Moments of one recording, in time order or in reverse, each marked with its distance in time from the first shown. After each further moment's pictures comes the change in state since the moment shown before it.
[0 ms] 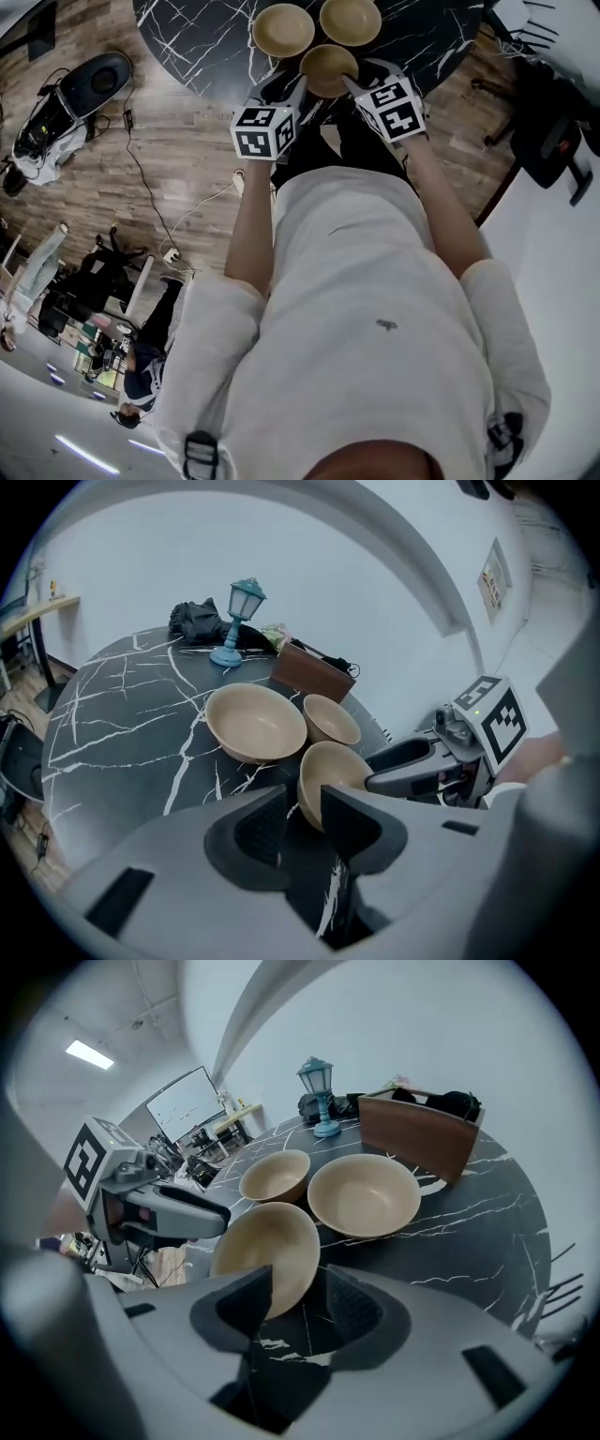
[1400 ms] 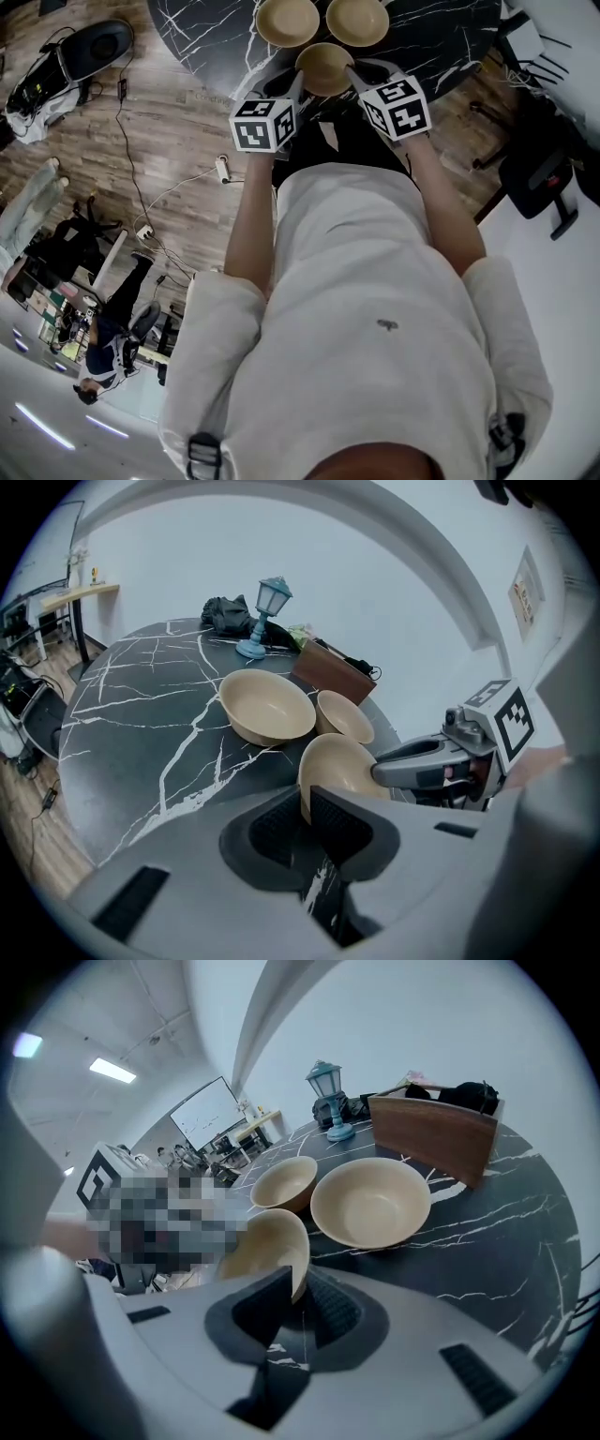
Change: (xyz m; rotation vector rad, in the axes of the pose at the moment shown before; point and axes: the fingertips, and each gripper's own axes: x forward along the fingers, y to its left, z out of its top) left arm 0.008 -0.003 -0.016 -0.154 -0.034 0.113; right arm 0.003 -0.004 0.005 -0.038 -0.026 0.154
